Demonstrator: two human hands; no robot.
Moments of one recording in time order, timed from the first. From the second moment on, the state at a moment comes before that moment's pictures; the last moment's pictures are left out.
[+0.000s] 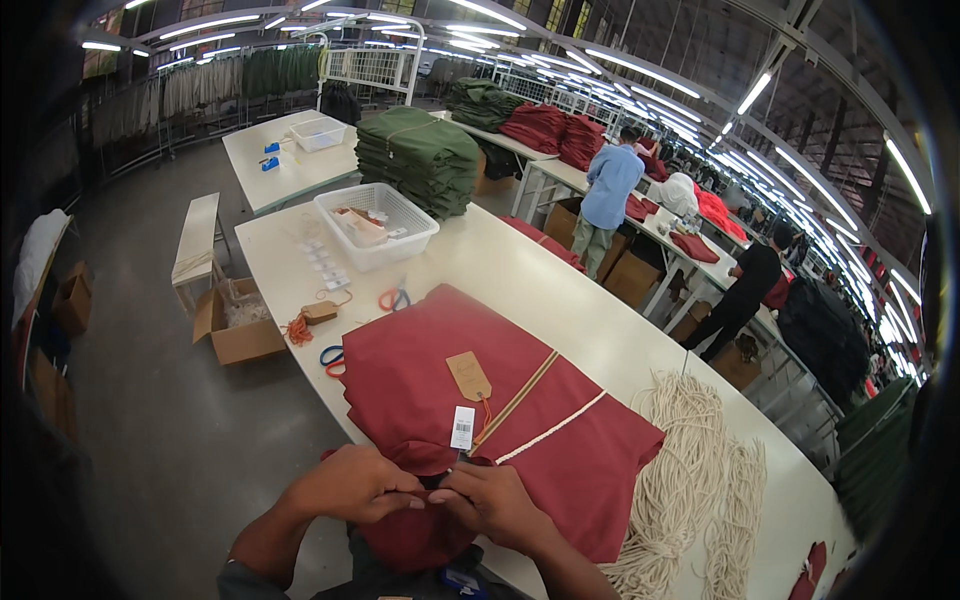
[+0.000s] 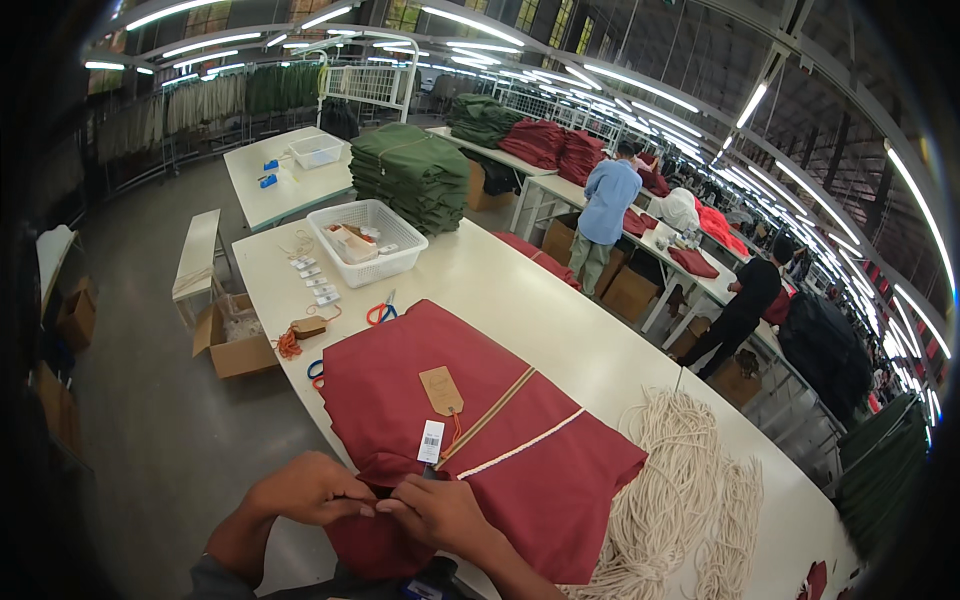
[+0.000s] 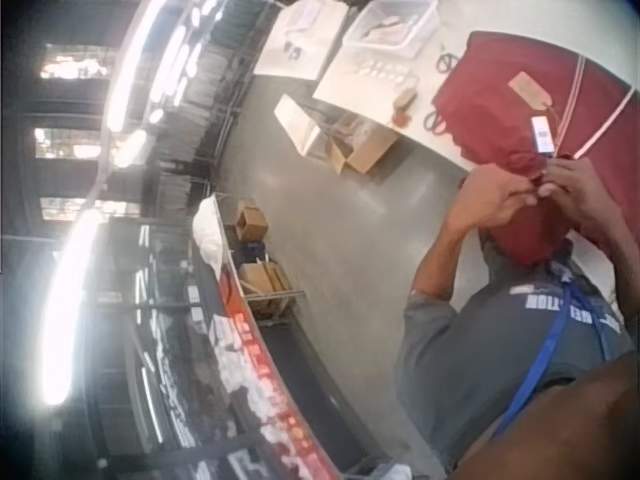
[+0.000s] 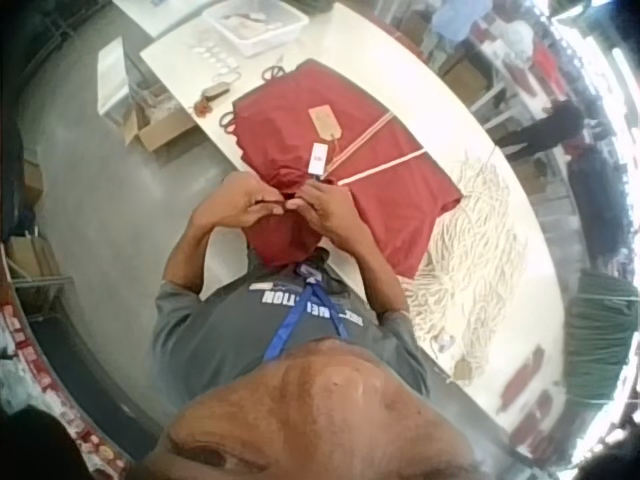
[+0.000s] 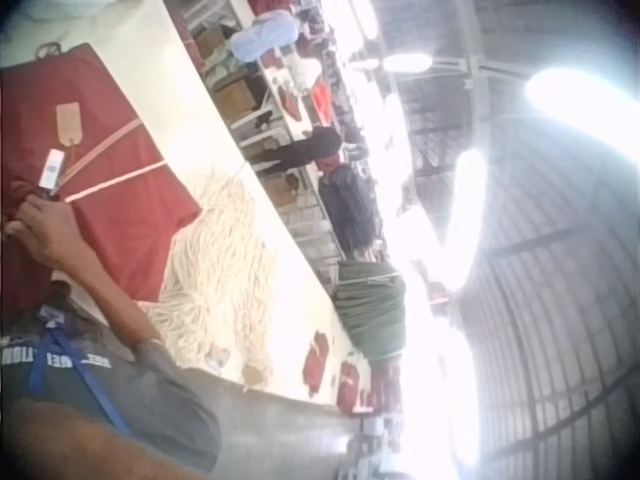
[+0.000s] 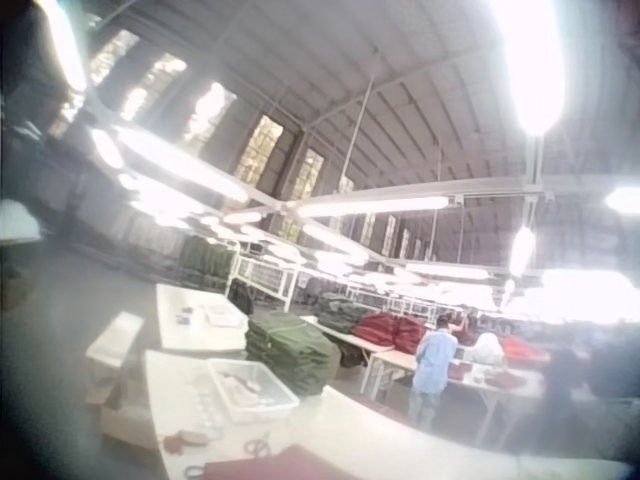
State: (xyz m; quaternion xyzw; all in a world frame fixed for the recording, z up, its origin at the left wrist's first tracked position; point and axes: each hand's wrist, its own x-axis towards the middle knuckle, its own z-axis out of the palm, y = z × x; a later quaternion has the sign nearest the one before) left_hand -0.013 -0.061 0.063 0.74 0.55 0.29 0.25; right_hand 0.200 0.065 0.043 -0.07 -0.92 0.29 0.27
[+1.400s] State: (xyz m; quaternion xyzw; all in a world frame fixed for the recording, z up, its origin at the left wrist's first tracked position) left_hand 0.031 -0.008 0.065 0.79 0.56 0.21 0.16; right_hand 0.256 0.053 0.054 -0.30 -0.89 0.26 0.22
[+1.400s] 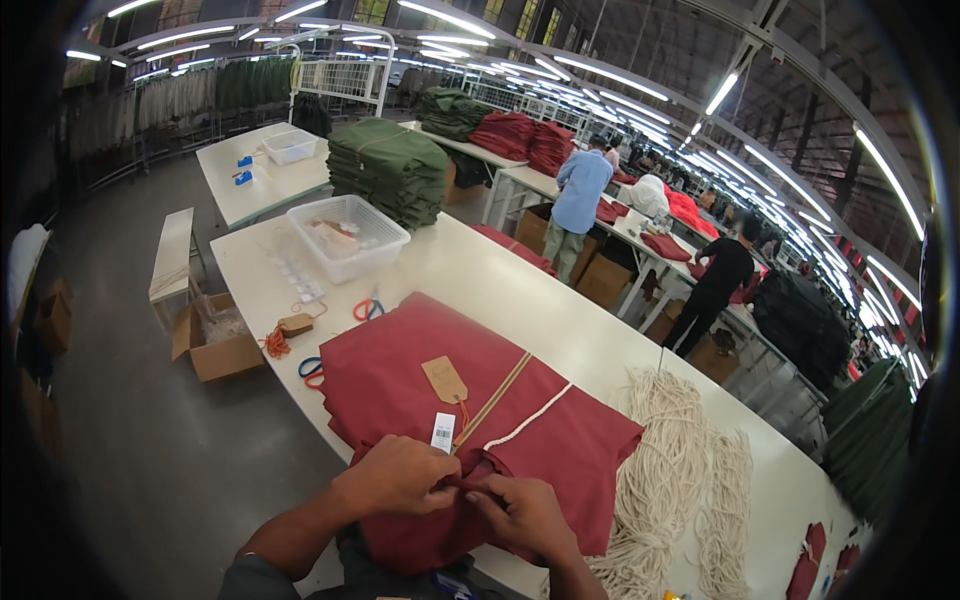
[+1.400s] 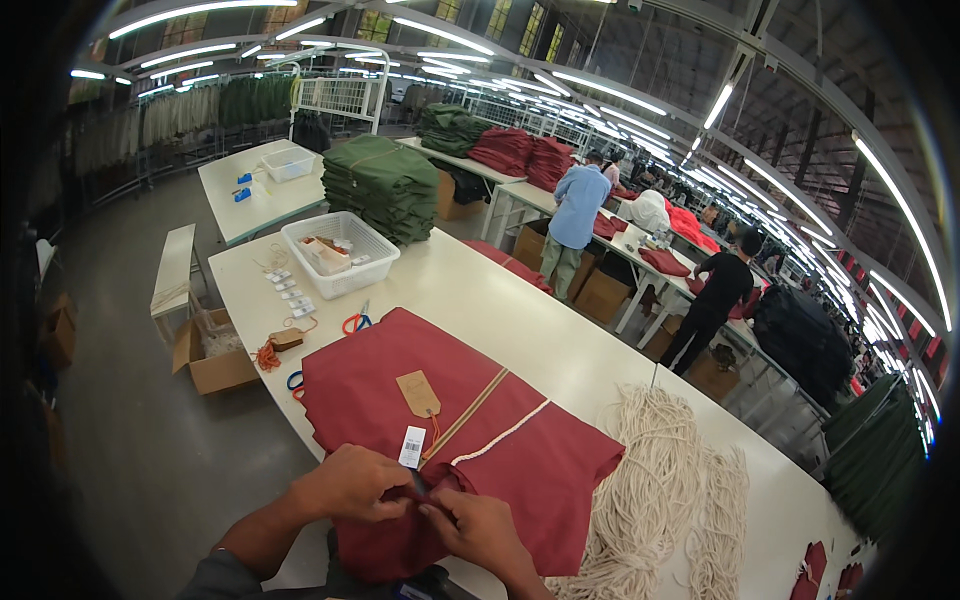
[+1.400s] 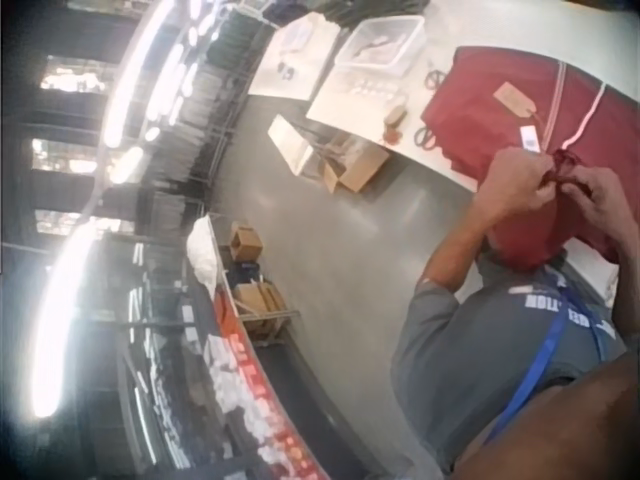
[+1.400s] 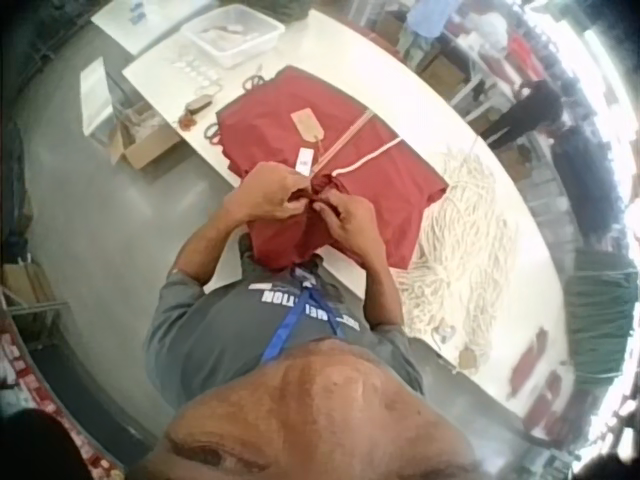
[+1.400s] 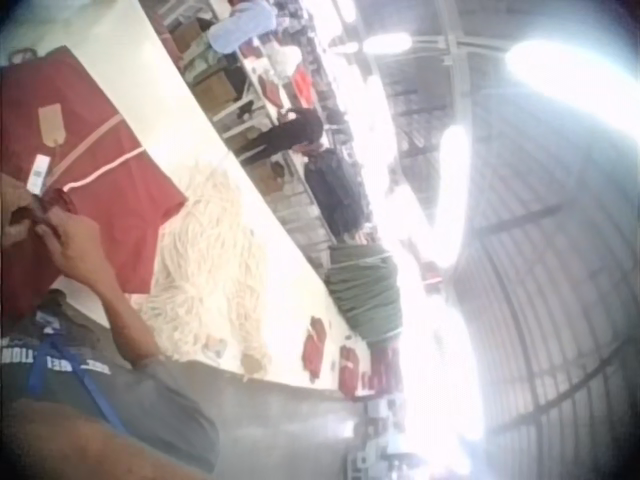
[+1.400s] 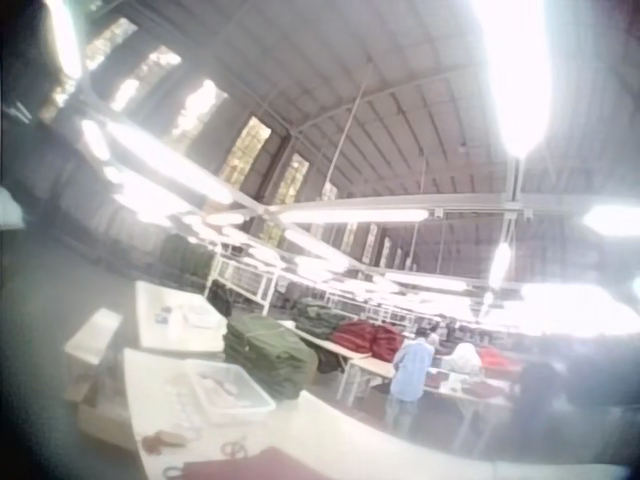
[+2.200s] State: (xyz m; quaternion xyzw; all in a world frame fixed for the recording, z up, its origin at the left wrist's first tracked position) left_hand 0.015 -0.002 0.044 0.77 0.55 0.22 0.24; right_hand 0.260 0.052 0.042 -0.35 -0.86 0.33 0.18
